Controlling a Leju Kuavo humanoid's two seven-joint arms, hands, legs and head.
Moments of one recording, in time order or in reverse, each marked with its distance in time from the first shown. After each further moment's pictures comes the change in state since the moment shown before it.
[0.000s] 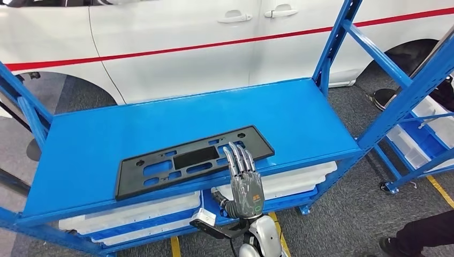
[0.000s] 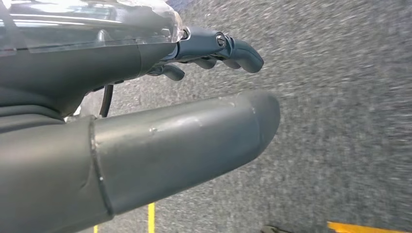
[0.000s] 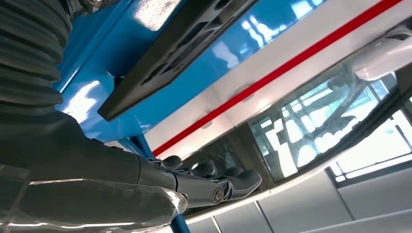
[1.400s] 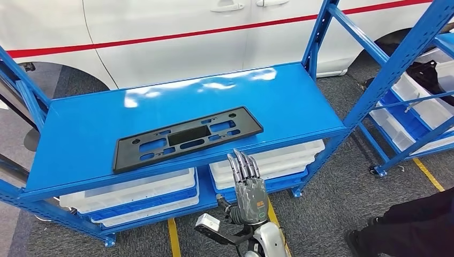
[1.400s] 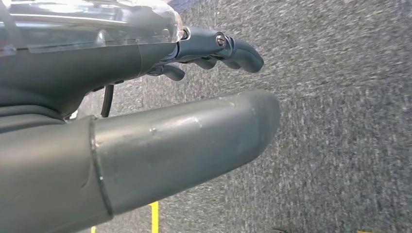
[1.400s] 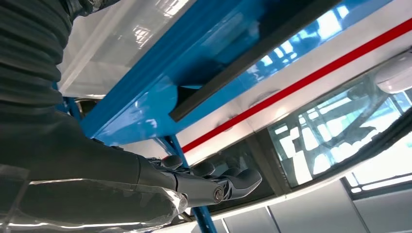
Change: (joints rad) left arm 0.000 0.007 -0.001 -0.001 0.027 0.023 -0.033; right arm 0.050 -0.022 0.002 -0.017 0.018 0.000 0.032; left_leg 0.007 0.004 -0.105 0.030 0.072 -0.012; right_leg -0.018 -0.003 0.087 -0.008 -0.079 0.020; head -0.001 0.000
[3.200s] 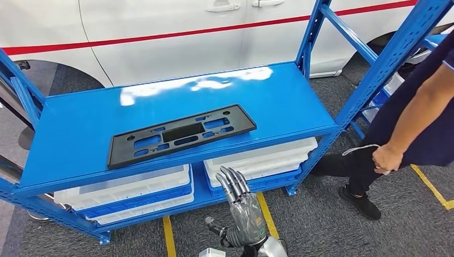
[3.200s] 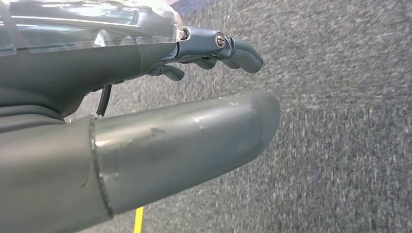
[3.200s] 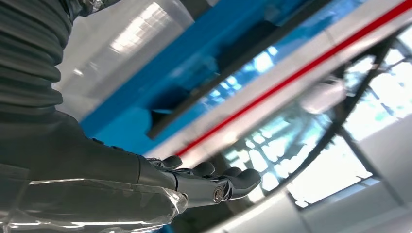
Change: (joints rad) left arm 0.038 -0.039 -0.027 -0.001 0.097 0.143 -0.072; right arm 0.053 -0.175 0.246 -0.102 -0.256 0.001 -0.120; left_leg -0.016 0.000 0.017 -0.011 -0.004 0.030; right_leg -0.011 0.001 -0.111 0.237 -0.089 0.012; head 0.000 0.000
